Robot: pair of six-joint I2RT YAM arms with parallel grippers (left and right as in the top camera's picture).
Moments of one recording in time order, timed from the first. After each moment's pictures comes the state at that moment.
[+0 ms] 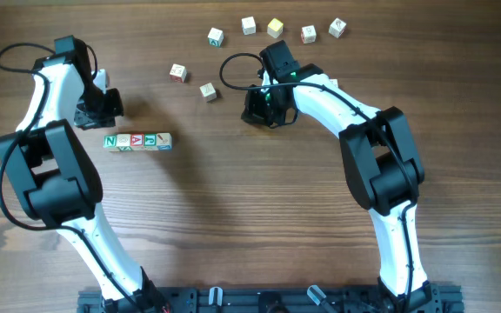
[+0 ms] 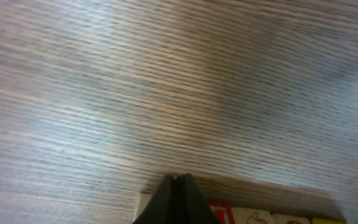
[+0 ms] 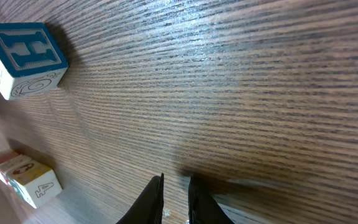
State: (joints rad) left arm 0.26 2.17 1.66 -1.01 0.01 0.03; right arm 0.46 2.32 1.70 -0.60 -0.47 0.69
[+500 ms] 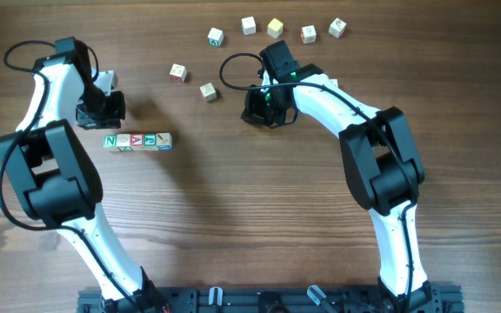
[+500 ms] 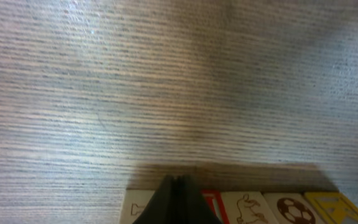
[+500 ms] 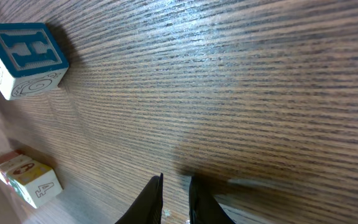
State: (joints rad) left arm 0.26 2.17 1.66 -1.04 0.07 0.14; right arm 0.46 2.32 1.70 -0.60 -0.47 0.69
